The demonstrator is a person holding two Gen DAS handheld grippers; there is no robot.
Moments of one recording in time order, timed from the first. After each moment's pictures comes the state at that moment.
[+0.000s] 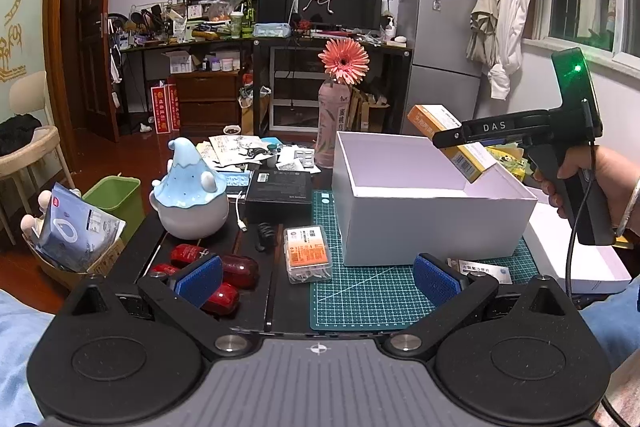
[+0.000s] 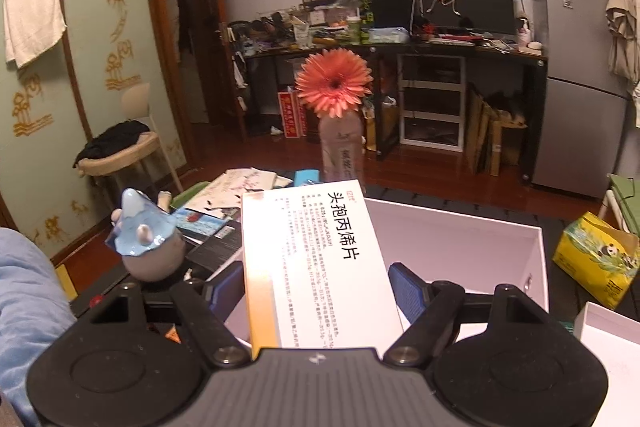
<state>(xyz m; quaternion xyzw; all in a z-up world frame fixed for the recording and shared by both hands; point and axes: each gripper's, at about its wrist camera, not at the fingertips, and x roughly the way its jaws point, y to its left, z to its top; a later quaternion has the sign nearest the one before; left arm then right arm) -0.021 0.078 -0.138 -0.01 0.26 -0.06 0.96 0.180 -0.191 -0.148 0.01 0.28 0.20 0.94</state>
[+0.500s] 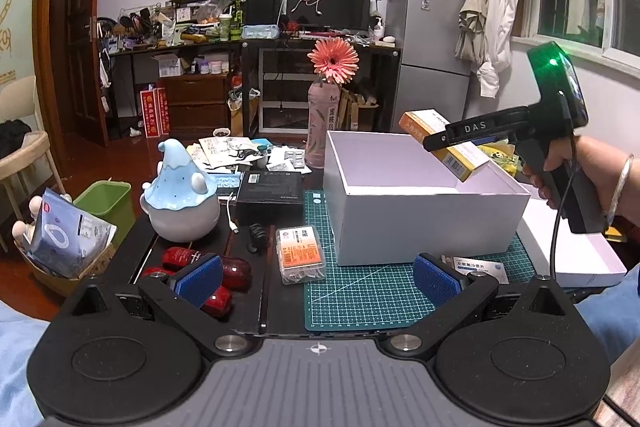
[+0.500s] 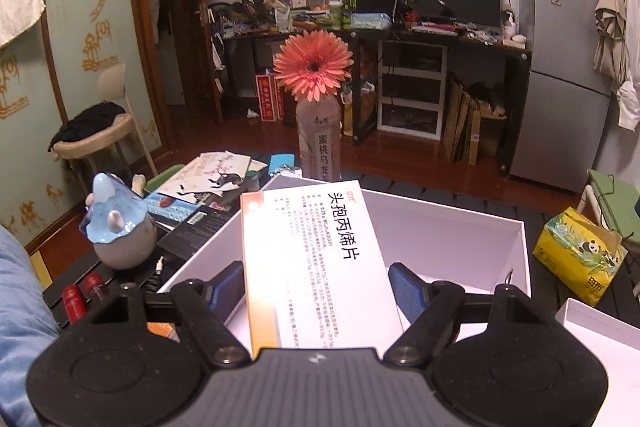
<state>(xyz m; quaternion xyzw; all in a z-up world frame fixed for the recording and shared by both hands) -0.022 0.077 -0.142 0.00 0.25 -0.08 0.96 0.190 -0.184 -0.149 -0.02 0.31 0.17 0.94</state>
